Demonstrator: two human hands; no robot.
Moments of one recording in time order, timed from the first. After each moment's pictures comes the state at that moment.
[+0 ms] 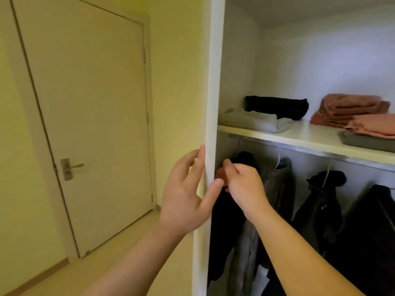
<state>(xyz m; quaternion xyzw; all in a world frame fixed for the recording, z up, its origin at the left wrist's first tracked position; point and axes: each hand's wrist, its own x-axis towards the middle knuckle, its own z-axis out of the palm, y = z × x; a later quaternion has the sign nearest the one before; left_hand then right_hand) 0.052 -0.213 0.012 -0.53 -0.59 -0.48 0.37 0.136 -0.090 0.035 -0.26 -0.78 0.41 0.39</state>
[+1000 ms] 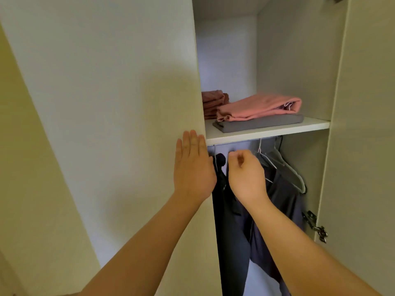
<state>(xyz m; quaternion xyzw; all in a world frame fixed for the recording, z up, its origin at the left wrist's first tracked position) 0.114 0.024 0.050 -0.70 -0.58 -0.30 0.28 0.245 0.007 0.042 -0.53 -0.58 0.16 0.60</state>
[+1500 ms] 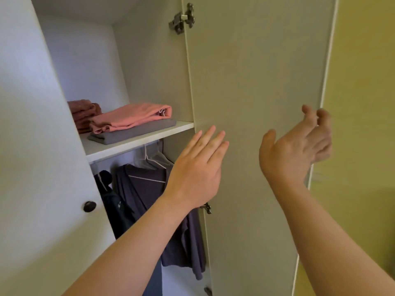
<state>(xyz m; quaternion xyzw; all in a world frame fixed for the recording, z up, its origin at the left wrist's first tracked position) 0.266 -0.050 0.061 -0.86 -0.04 -0.46 0.22 0.416 -0.158 0.072 -0.71 -0.17 -0.39 0.56</state>
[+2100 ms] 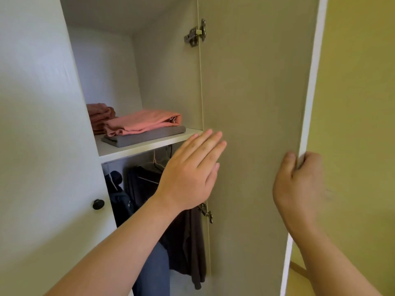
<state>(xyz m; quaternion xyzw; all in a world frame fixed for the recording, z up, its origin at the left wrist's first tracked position) 0.252 -0.040 0.077 -0.82 0.00 -0.53 0.21 0.412 -0.190 0.051 -0.70 -0.21 -0.27 0.63</state>
